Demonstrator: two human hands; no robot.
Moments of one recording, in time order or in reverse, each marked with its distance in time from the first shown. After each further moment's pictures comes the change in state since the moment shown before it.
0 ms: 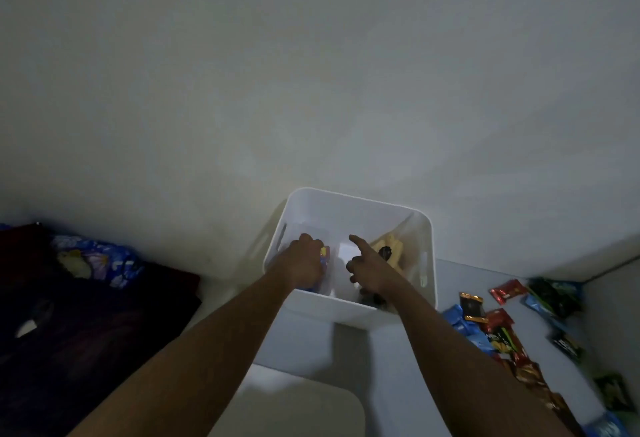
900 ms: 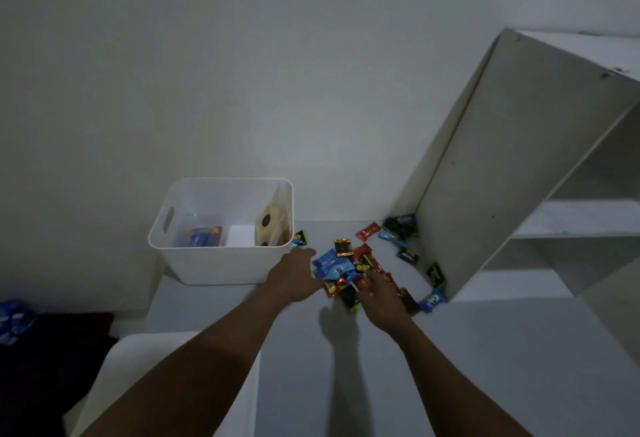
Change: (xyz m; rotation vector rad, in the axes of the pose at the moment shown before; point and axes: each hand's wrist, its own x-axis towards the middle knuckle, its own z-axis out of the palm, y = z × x) left_hand -0.162 0.196 0.115 -0.068 -0.041 0.293; right_hand -0.277 0.202 -0.079 0.090 0.477 -0.001
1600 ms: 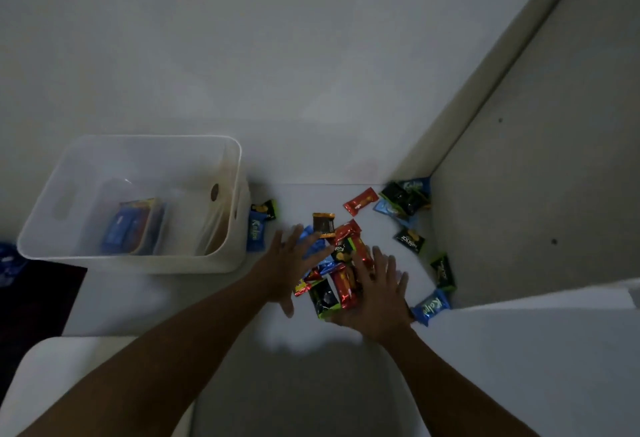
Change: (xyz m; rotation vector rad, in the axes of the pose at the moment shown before) left_hand 0.159 -0.019 0.107 0.784 -0.339 0.360; right_hand 0.139 0.136 -0.013 -0.650 -0.140 -0.137
